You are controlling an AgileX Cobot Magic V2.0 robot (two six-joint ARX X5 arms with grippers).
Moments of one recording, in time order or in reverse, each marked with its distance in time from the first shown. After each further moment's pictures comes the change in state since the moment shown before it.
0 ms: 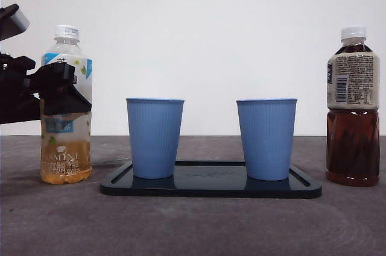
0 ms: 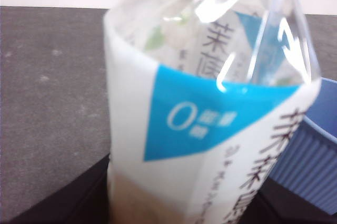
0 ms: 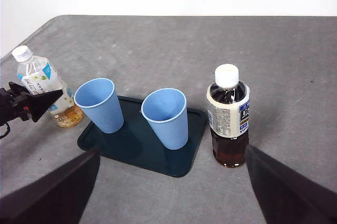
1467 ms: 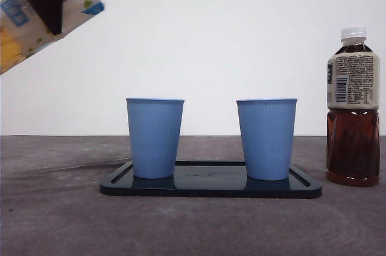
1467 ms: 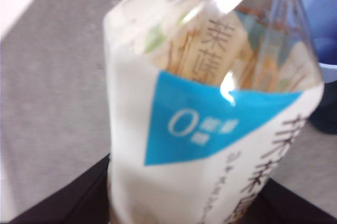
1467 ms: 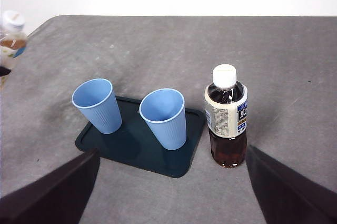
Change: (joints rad) left arm -0.277 -0.142 0.947 -1.778 -0.540 0.402; right arm 0.000 0.000 0.000 0.000 0.008 0.000
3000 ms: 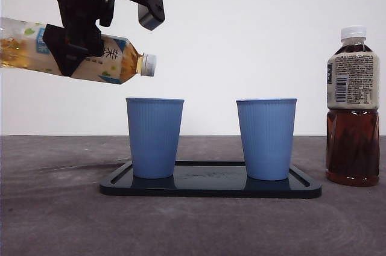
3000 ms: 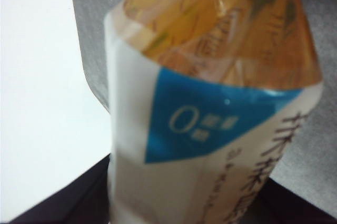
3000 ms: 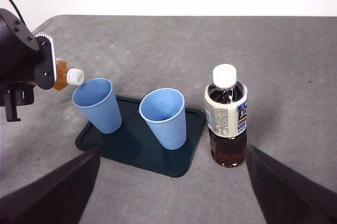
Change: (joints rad) left arm -0.216 0.373 0.113 -0.143 -0.485 0.233; right arm 0.000 0.000 0.000 -0.001 -0.001 -0.005
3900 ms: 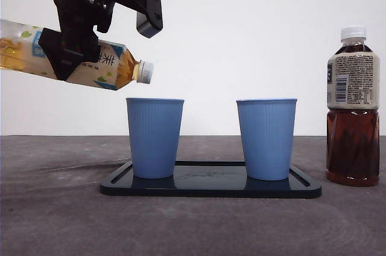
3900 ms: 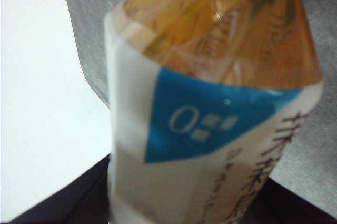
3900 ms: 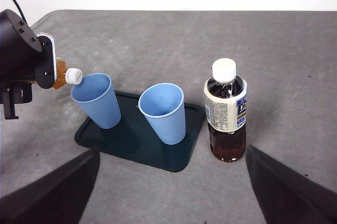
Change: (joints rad) left arm 0.000 0.021 0.001 -0.029 -0.012 -0.011; right arm 0.000 0.000 0.000 -0.018 0.000 0.000
